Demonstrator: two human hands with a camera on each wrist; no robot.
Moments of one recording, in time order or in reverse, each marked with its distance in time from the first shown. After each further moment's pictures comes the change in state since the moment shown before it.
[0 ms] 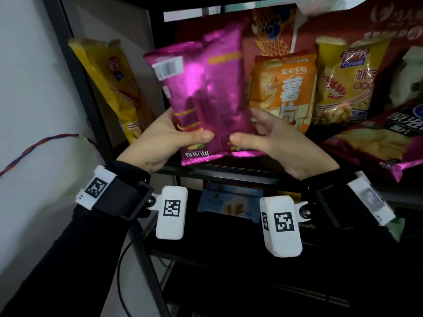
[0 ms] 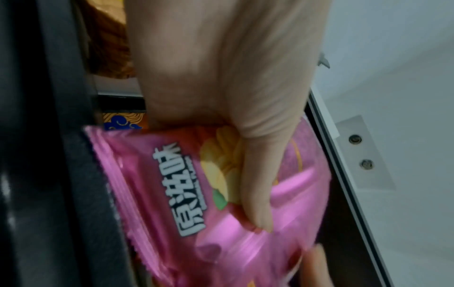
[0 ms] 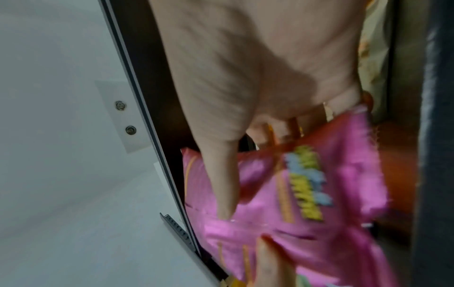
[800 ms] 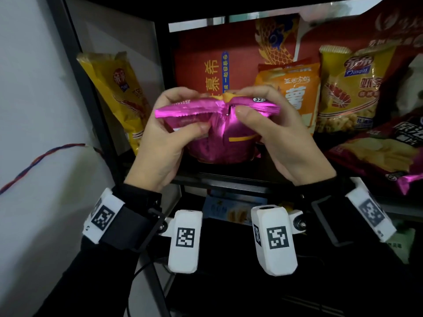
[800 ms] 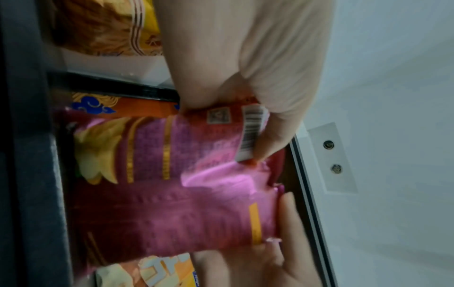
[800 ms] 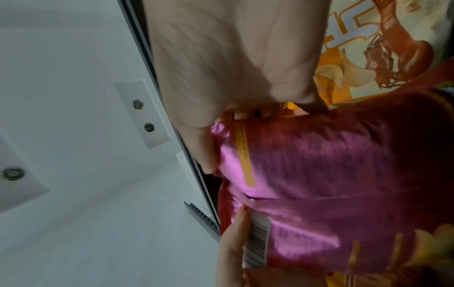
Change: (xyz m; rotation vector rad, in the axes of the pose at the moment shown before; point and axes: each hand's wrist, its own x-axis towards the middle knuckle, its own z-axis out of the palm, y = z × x) left_hand -0.008 0.013 0.018 -0.185 0.160 0.364; right_hand 0.004 -0.025 0.013 0.172 0.113 -0.361
